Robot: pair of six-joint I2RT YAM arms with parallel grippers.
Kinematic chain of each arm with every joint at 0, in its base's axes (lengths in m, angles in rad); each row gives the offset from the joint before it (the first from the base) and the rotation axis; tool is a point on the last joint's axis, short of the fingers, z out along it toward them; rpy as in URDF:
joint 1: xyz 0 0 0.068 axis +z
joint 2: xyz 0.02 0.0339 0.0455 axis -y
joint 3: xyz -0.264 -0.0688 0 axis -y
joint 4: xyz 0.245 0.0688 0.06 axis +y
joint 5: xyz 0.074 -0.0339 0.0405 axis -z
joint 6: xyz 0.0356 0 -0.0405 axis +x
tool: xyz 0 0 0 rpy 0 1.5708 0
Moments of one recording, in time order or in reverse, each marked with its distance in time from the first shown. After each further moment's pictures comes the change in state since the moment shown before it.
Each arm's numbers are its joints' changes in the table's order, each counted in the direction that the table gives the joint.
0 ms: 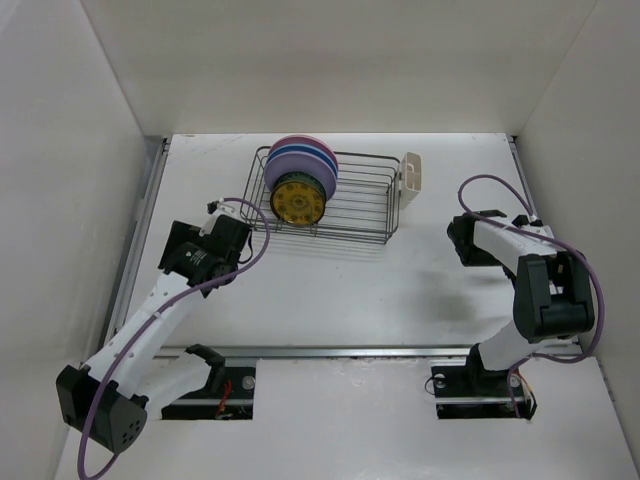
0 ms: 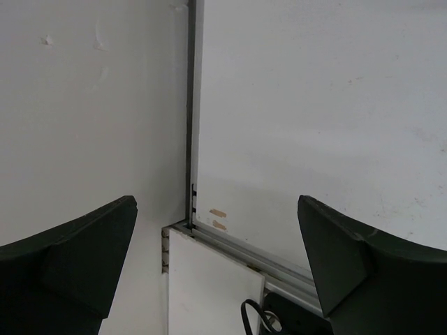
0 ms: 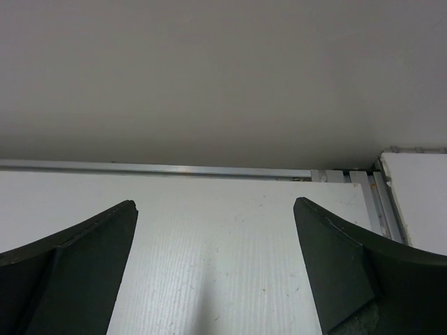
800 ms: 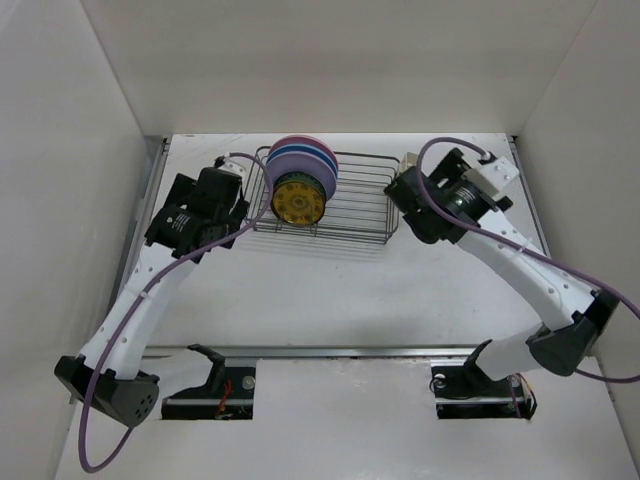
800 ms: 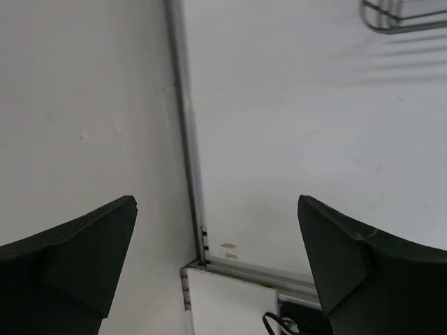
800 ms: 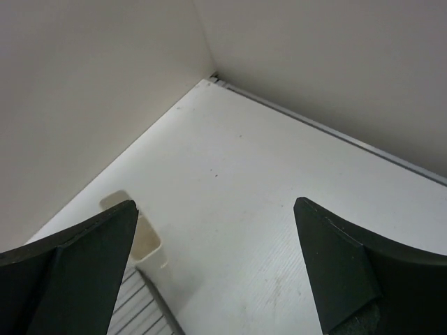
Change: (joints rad) left arm 0.035 -0.143 0.420 0.069 0.169 0.219; right arm 0.608 0.172 0.597 0.011 0.002 -0.509
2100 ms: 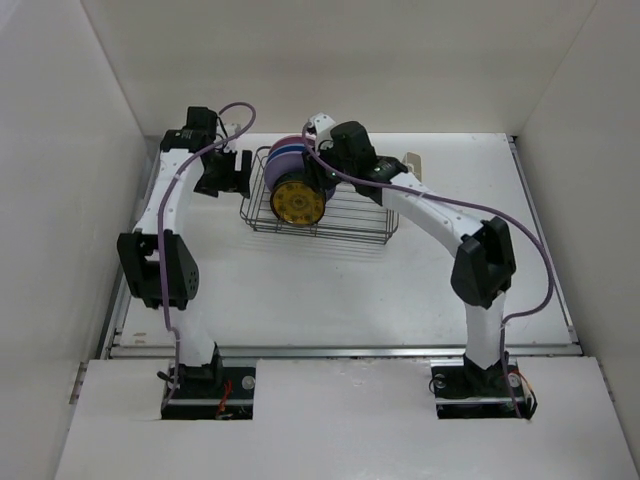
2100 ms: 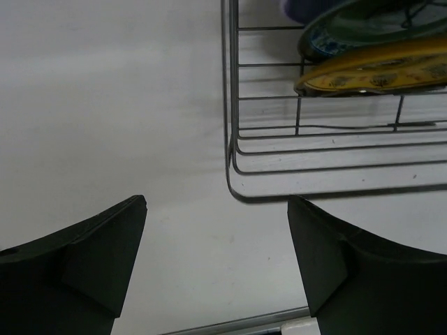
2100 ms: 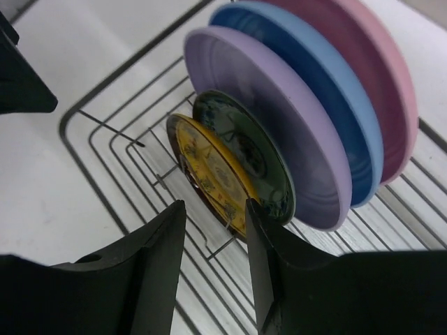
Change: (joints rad) left arm 0.374 -0.677 0.469 0.003 0.829 -0.110; right arm -0.041 -0.571 0.298 -1.008 -1.614 -1.445
